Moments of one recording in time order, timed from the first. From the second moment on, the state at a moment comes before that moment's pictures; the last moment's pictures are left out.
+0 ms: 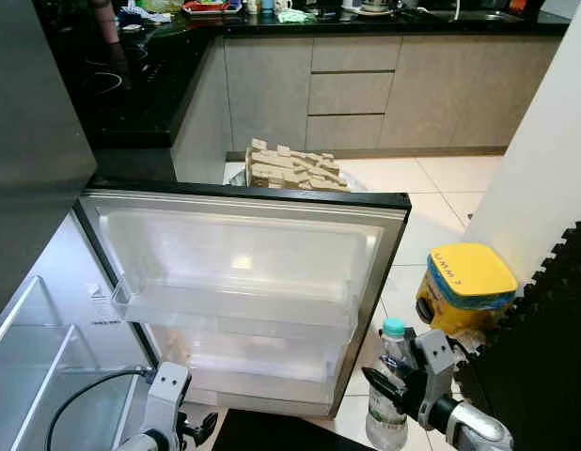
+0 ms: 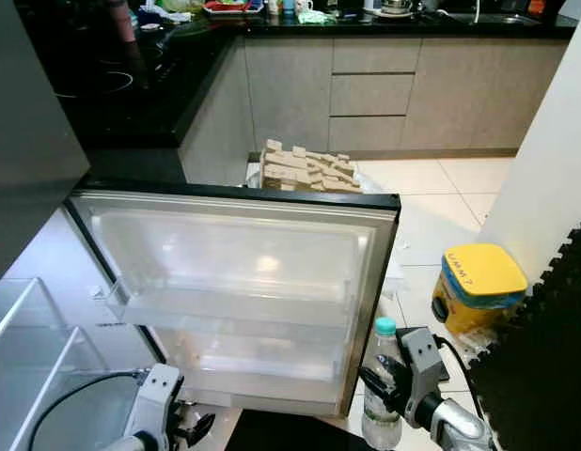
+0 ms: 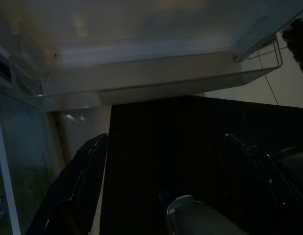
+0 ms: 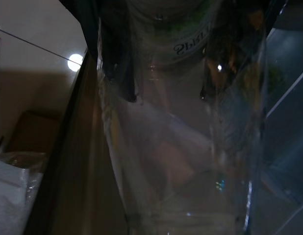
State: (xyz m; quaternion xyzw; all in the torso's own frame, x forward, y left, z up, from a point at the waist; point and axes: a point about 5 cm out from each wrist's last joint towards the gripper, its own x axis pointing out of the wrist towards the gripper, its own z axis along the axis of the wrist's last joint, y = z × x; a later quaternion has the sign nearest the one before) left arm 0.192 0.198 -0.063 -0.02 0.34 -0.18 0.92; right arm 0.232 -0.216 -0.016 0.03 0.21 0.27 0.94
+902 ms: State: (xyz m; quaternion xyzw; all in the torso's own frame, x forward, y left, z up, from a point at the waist) left arm 0.204 0.195 -0.054 -0.01 0.31 -0.20 0.93; right arm 0.237 -0.215 -0.011 0.00 0.21 0.28 0.94
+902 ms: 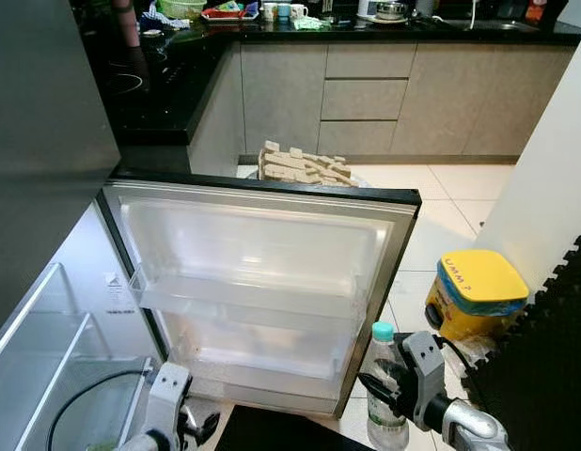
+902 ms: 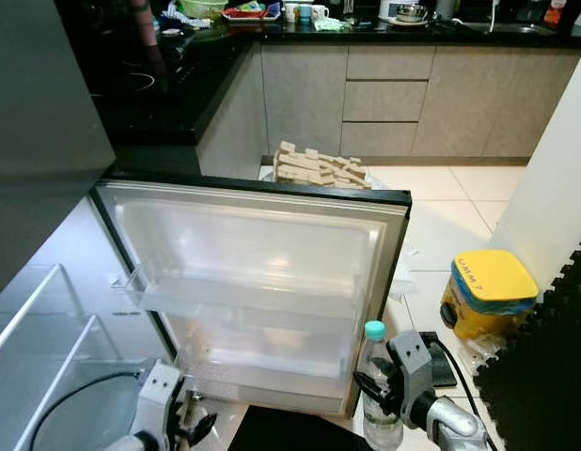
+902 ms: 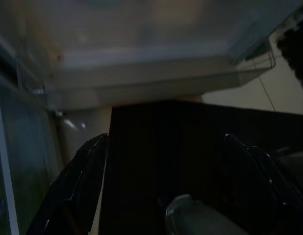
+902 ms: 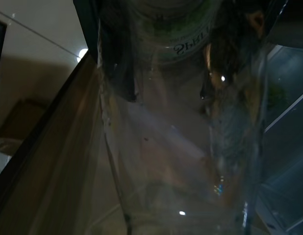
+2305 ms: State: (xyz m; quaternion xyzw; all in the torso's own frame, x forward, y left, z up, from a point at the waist) left arm 0.272 0.170 0.012 -0.03 0.12 -0.32 0.94; right arm 0.271 -0.200 0.030 -0.04 0.11 0.33 0.94
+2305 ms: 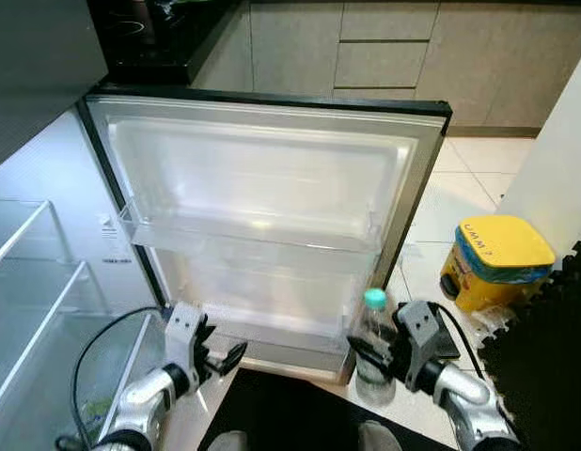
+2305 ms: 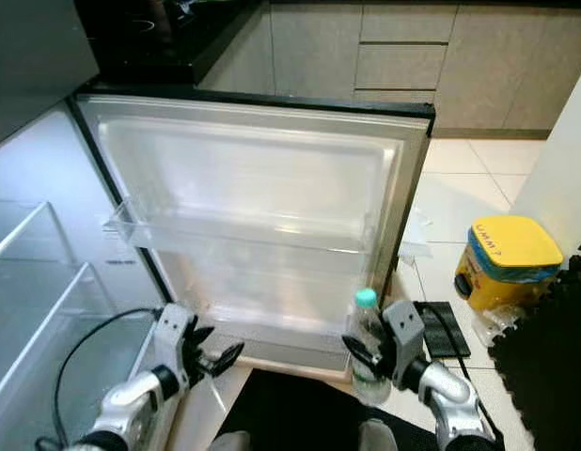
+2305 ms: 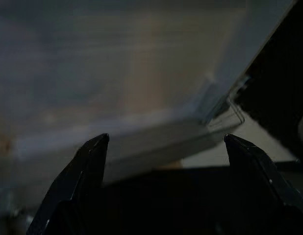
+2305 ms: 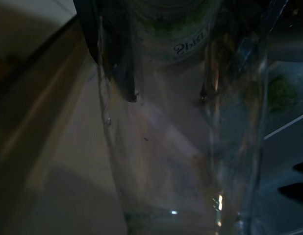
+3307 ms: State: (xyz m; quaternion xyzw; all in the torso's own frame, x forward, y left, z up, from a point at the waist) left arm 0.273 0.157 0.025 -0.07 0.07 -0.42 0.90; right arm 0.285 -0.139 0.074 -0.06 -0.02 0.44 0.90
